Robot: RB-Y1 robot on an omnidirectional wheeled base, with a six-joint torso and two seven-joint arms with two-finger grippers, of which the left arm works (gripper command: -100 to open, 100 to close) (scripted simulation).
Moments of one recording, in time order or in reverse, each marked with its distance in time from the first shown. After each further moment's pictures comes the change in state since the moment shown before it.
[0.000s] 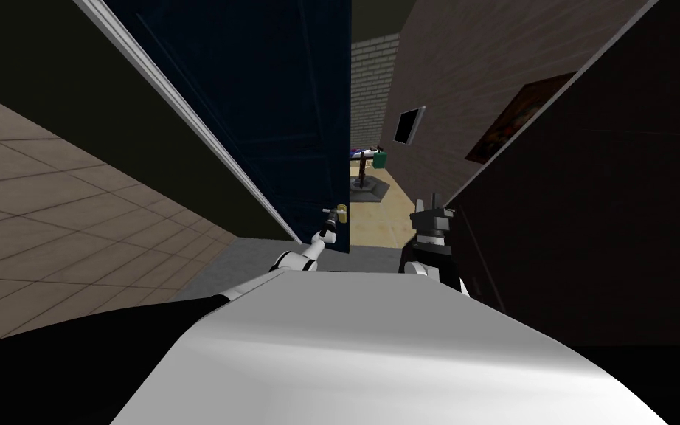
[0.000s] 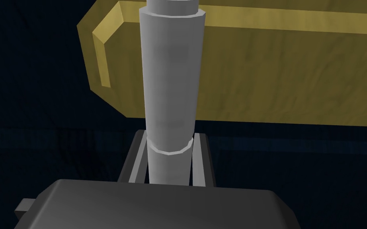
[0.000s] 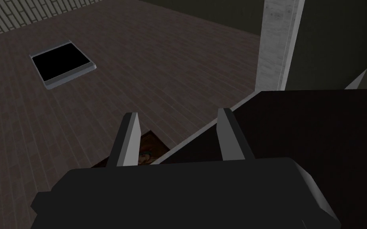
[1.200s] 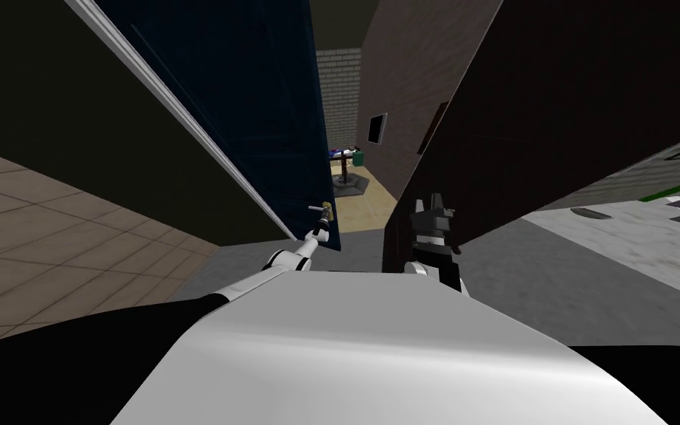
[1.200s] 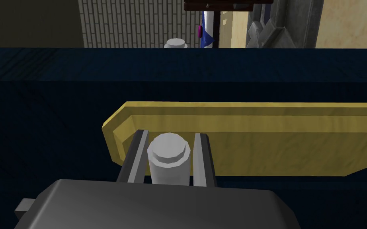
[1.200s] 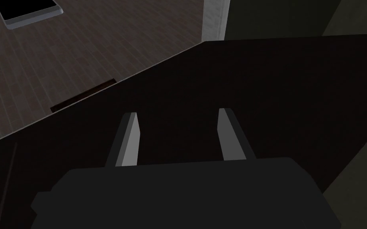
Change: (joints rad) arm -0.004 0.094 0.006 0.007 0.011 -0.009 0.011
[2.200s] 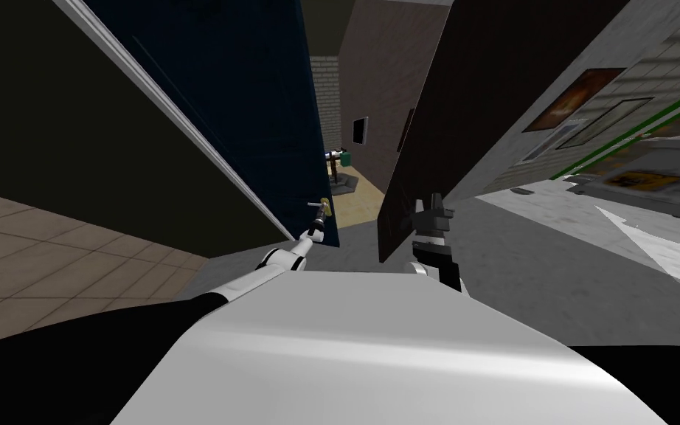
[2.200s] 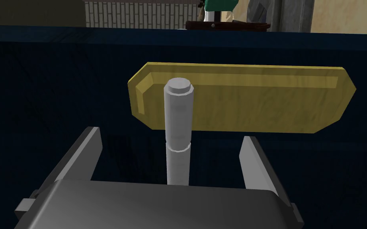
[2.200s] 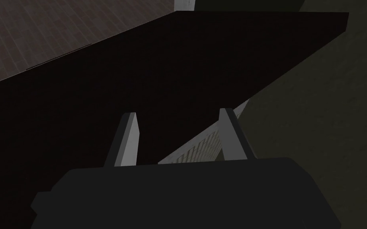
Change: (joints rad) arm -0.003 0.079 -0.043 0.036 0.014 -0.036 0.110
